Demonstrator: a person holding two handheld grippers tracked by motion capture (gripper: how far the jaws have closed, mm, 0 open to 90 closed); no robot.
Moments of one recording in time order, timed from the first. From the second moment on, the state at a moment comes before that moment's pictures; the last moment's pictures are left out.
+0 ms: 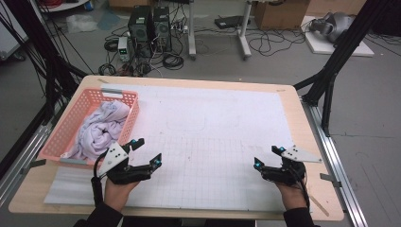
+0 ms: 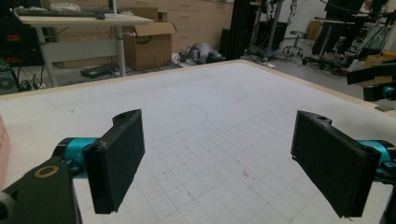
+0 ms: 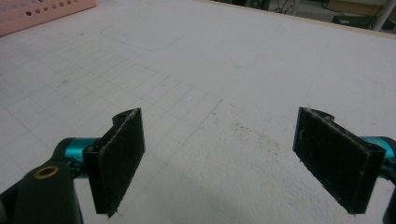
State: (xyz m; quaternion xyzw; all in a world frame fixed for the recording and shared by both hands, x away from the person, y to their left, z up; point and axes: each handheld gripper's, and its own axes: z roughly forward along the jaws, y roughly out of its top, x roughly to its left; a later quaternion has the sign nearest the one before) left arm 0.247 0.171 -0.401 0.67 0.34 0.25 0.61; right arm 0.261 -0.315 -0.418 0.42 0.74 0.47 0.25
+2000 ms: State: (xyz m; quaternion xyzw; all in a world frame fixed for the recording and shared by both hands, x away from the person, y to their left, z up) left arm 0.367 0.326 -0.377 0.69 0.54 0.26 0.40; right arm 0.260 -0.316 -0.419 0.42 0.74 0.47 0.24
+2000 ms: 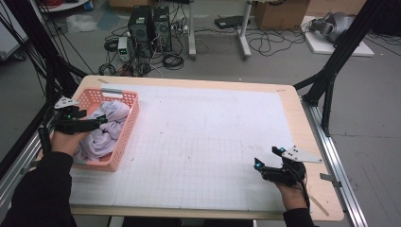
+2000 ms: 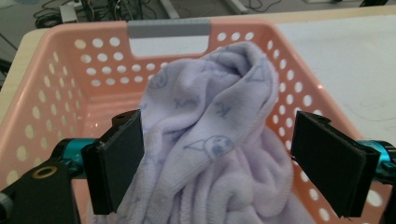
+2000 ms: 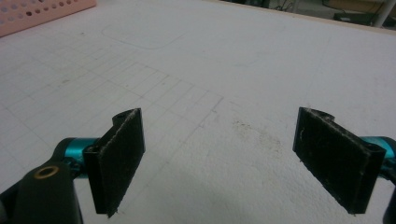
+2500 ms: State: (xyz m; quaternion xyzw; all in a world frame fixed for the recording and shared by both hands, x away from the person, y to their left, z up) left arm 0.381 0.318 -0.403 0.73 0.56 0.23 0.30; right arm 0.259 -0.317 -0.418 0.42 0.74 0.47 0.24
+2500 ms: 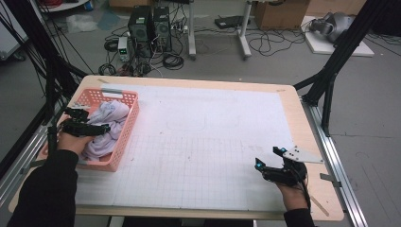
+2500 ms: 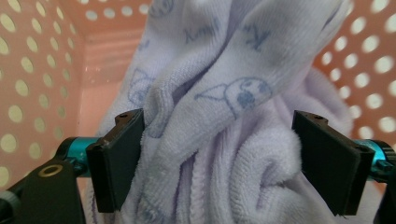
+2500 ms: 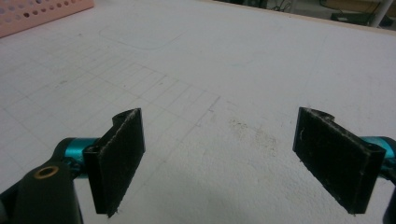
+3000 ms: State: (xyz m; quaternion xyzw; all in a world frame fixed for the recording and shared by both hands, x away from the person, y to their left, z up) left arm 0.396 0.293 -0.421 0.78 0.56 0.21 0.20; right arm 0.259 -0.318 -0.419 0.42 0.74 0.47 0.25
